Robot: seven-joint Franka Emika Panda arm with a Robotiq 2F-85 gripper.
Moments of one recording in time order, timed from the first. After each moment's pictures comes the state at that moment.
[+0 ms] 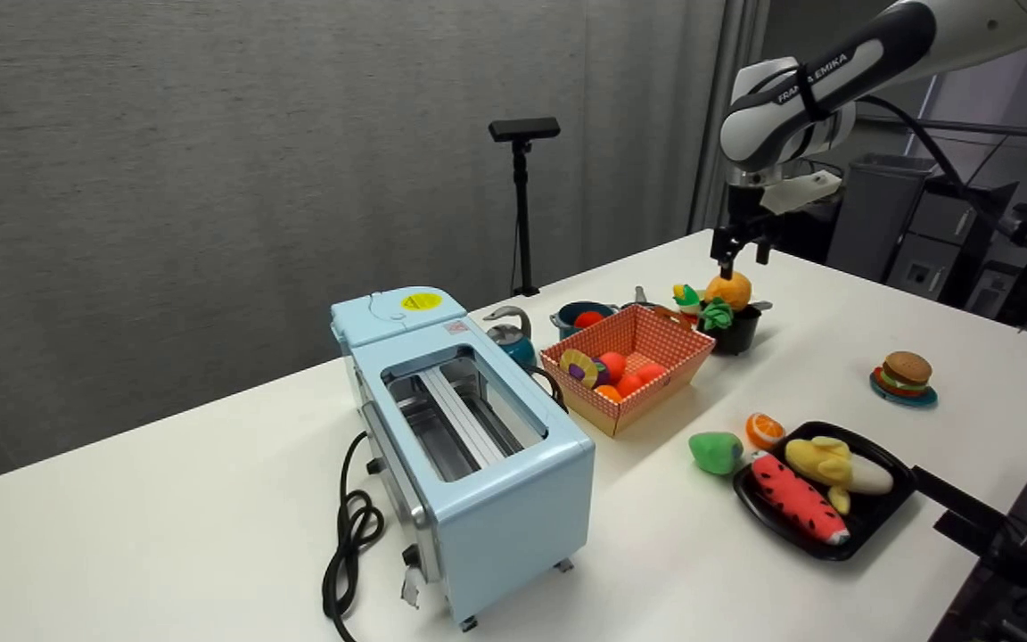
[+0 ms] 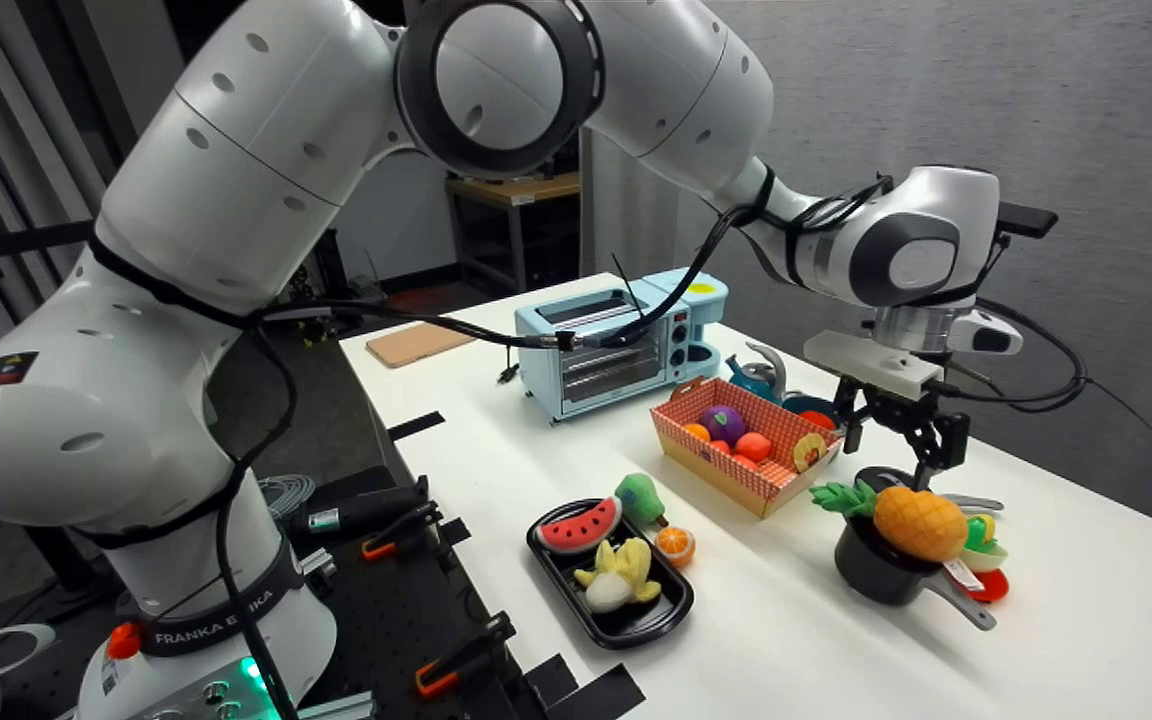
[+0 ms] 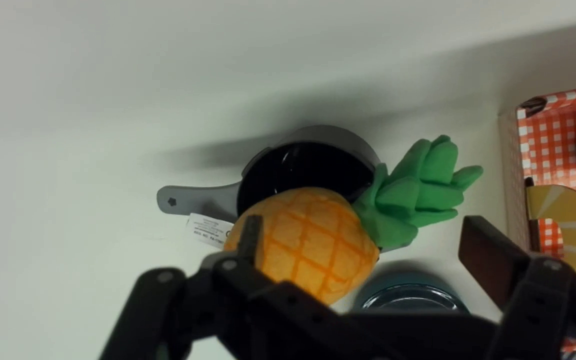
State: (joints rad) arm -0.19 0.79 -0.13 -1.39 -0.04 2.15 -0.13
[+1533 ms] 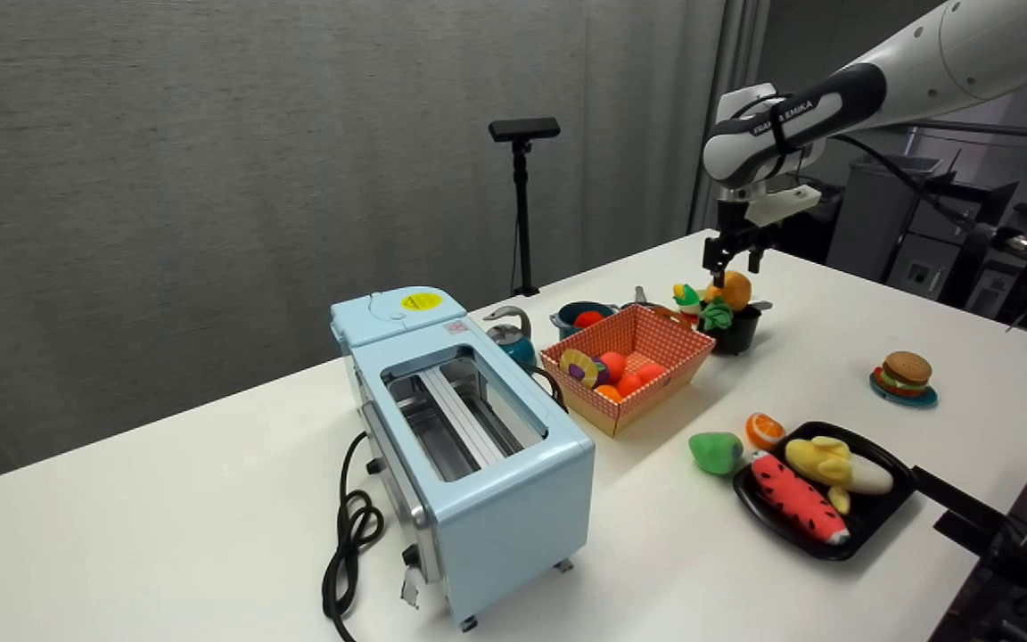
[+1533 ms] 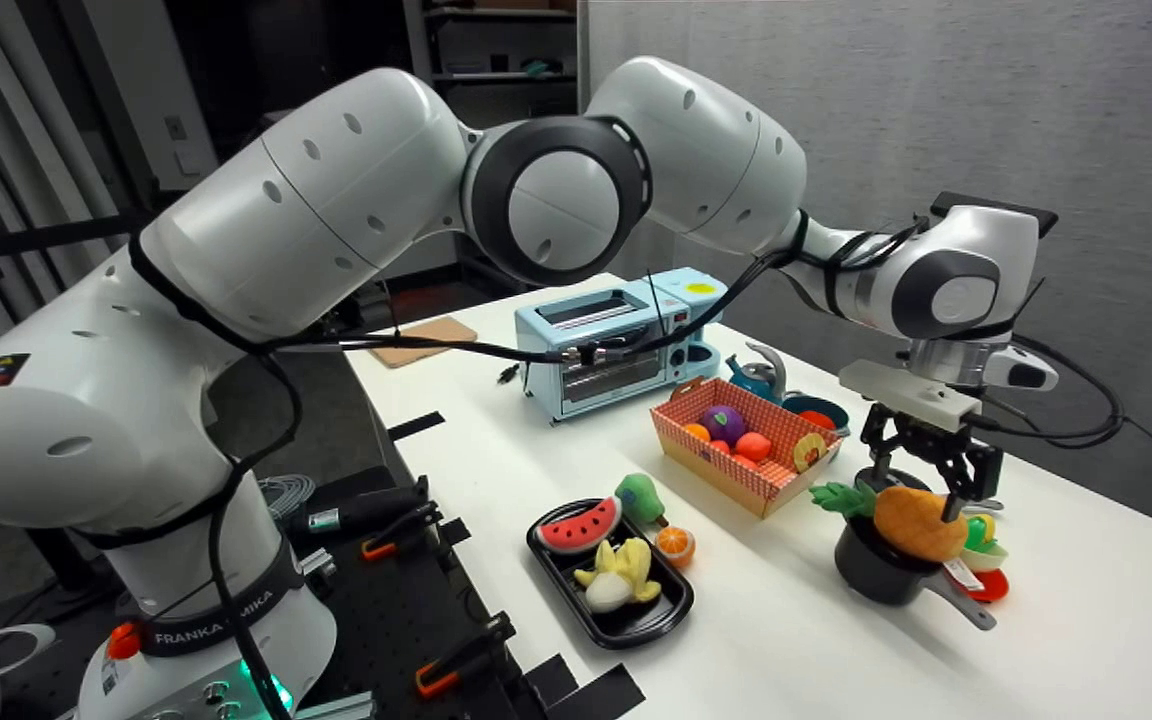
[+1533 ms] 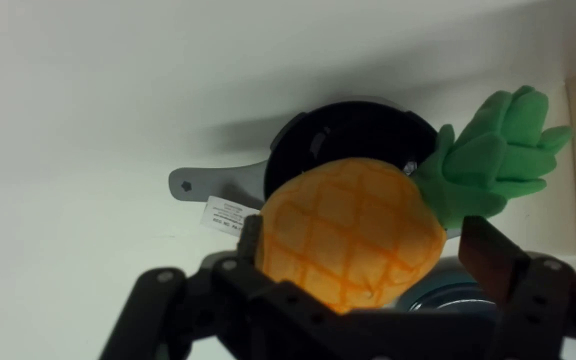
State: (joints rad) arm -0.24 1.03 -0.13 -1.05 -0.04 2.01 -0.13
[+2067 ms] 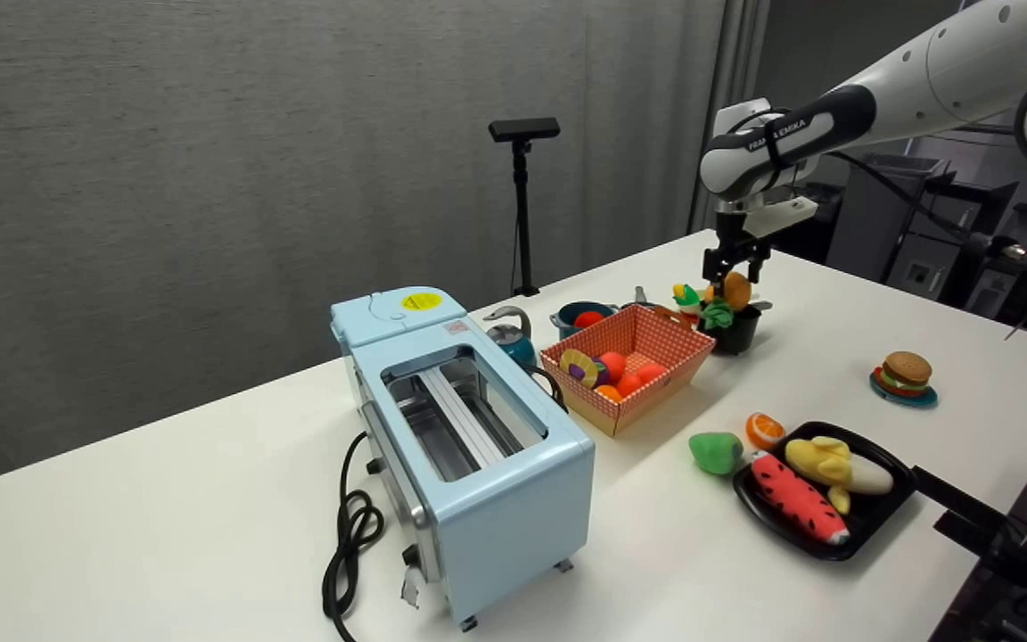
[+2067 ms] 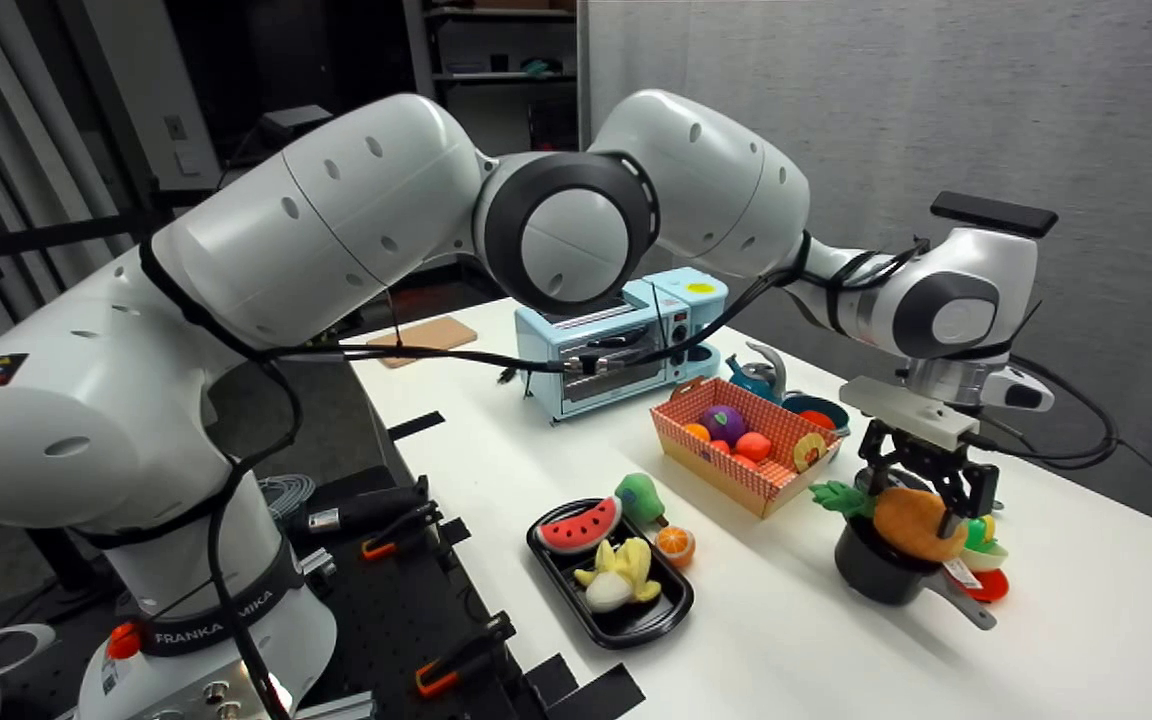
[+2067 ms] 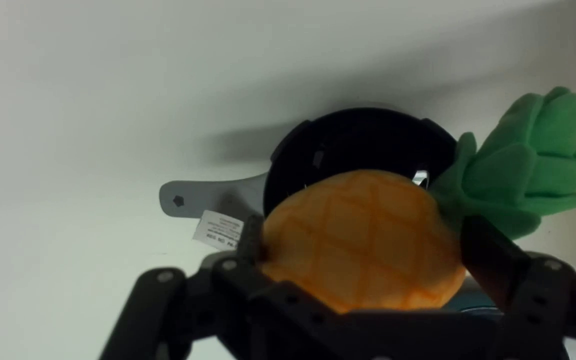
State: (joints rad) arm -0.25 1.10 -0.13 -0.98 -0.04 1.98 -0.13
